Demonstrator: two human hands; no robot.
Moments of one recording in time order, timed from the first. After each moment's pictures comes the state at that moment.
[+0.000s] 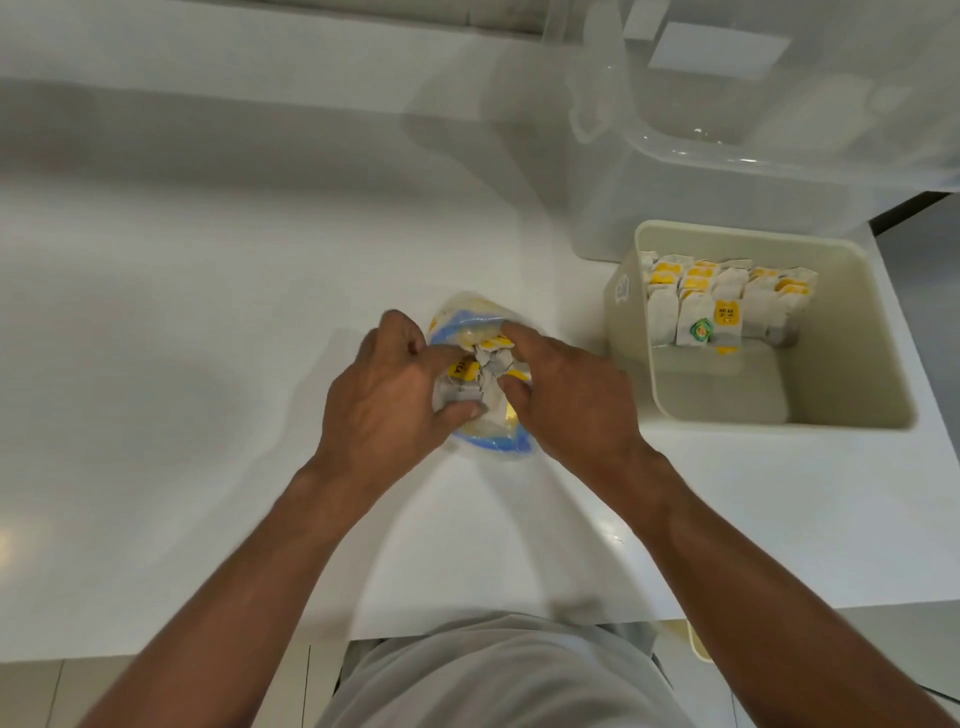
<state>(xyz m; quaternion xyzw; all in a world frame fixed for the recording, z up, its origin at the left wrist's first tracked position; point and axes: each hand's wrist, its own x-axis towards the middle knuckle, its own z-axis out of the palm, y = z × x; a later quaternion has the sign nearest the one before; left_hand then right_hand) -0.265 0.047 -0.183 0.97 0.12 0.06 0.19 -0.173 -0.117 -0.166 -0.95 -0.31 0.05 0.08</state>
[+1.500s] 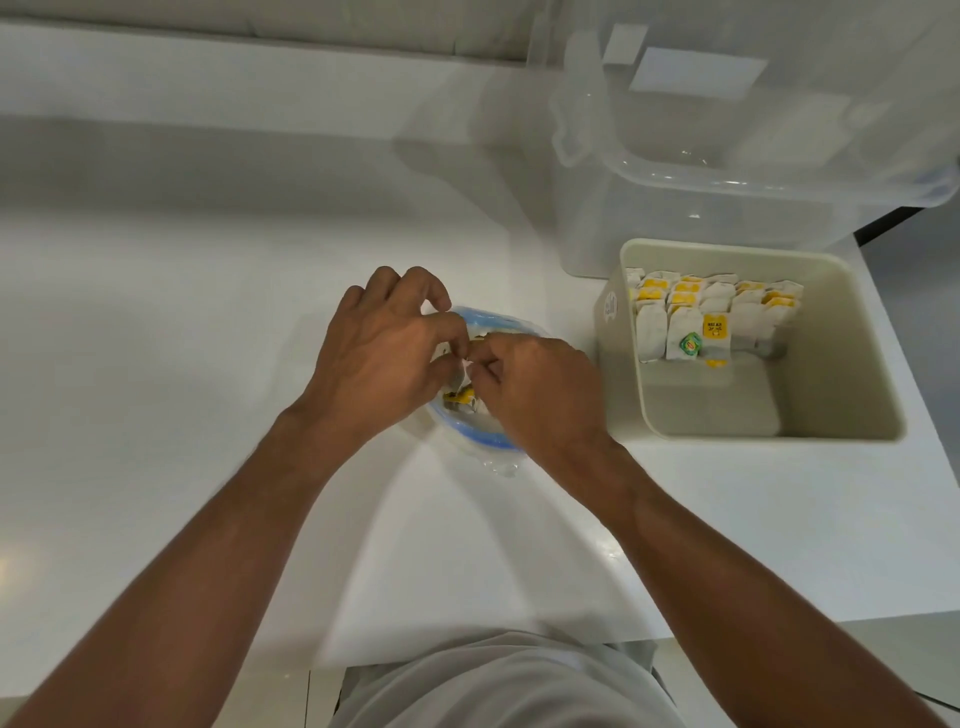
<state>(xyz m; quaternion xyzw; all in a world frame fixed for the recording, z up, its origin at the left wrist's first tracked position) -0.215 0.074 -0.153 0.99 -0.01 0.09 0.12 -0.163 -0.089 -0.148 -0.95 -0.26 0.08 0.13</state>
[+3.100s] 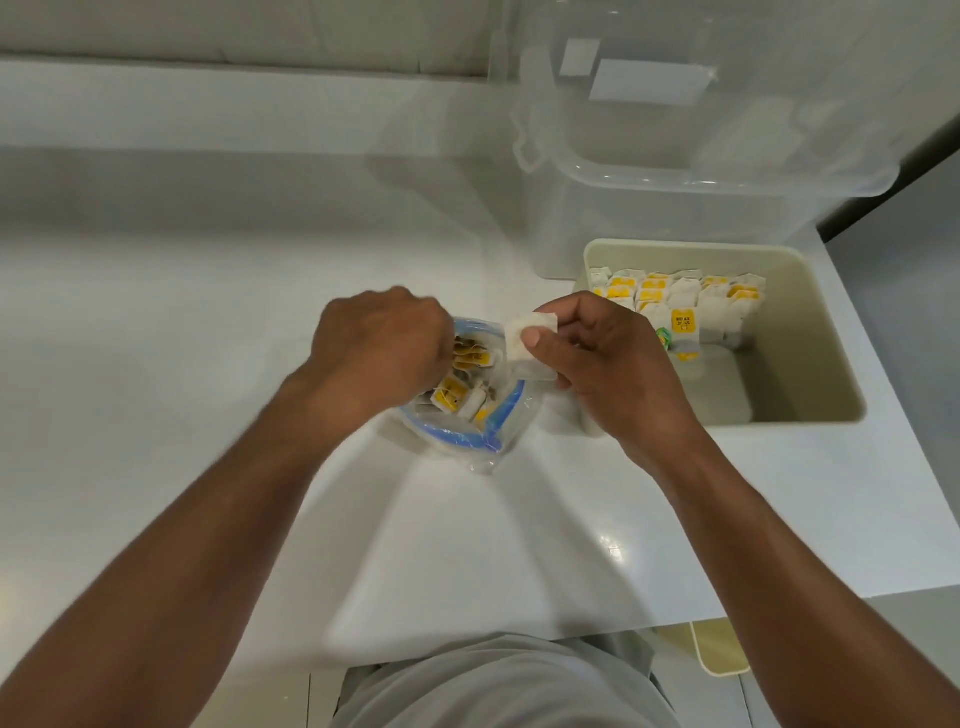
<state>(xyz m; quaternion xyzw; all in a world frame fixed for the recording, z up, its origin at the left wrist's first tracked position) -0.192 0.045 -0.105 0.99 0.07 -0.09 0.07 -0.146 -0.153 -0.105 -0.84 -0.10 0.18 0.50</state>
